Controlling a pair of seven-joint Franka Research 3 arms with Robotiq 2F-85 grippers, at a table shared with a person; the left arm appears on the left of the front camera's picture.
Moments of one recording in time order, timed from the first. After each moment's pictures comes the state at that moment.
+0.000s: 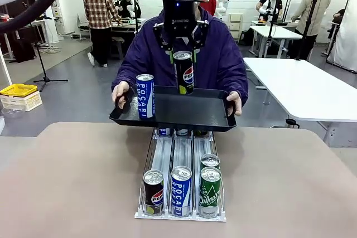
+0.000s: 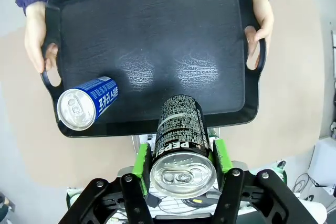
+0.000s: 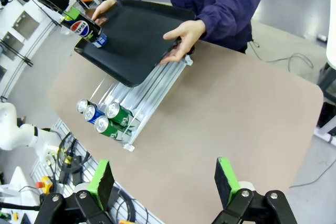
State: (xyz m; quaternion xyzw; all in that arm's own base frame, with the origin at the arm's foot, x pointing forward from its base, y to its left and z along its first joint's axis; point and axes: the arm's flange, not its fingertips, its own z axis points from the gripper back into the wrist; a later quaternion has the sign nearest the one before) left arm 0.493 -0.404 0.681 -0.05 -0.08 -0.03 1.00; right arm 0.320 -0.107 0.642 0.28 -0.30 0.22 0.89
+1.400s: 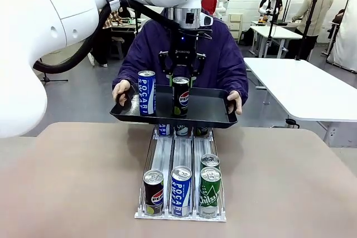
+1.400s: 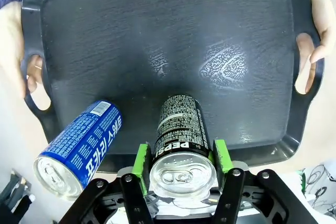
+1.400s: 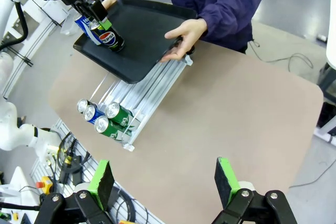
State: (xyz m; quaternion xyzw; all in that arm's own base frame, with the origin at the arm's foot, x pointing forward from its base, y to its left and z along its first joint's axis) left arm 0.559 -0.419 0.596 0.01 -0.01 -0.03 1.00; right arm 0.320 -0.107 0.642 0.28 -0.30 0.22 0.89
